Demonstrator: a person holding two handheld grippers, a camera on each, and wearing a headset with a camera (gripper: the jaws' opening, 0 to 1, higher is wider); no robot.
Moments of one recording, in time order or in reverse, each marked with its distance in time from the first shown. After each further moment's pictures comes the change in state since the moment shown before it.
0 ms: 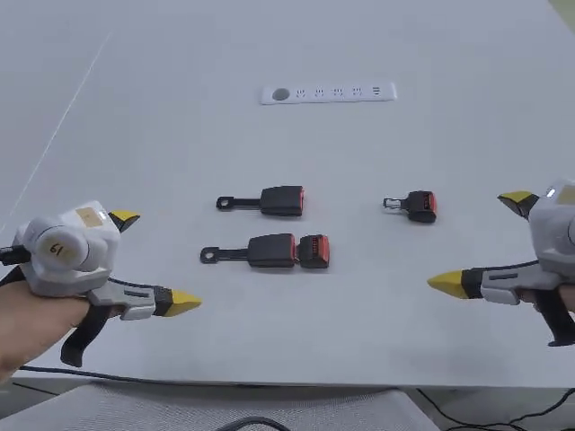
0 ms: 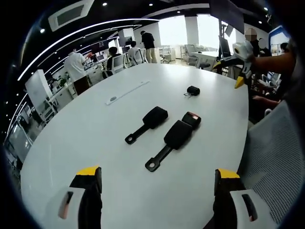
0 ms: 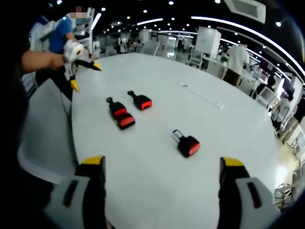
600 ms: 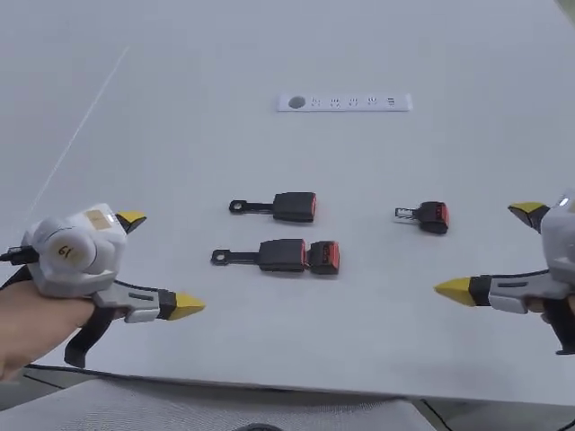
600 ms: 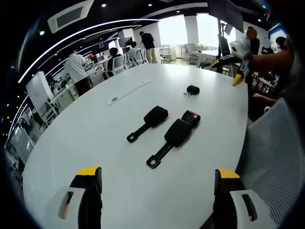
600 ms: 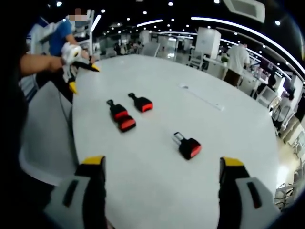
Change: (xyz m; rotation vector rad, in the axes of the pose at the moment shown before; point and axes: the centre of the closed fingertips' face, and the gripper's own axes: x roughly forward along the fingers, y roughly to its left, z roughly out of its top) left arm -0.008 0.002 -0.005 0.015 0.006 0.007; right arm 0.002 0.002 0.004 0.010 -0.010 0.010
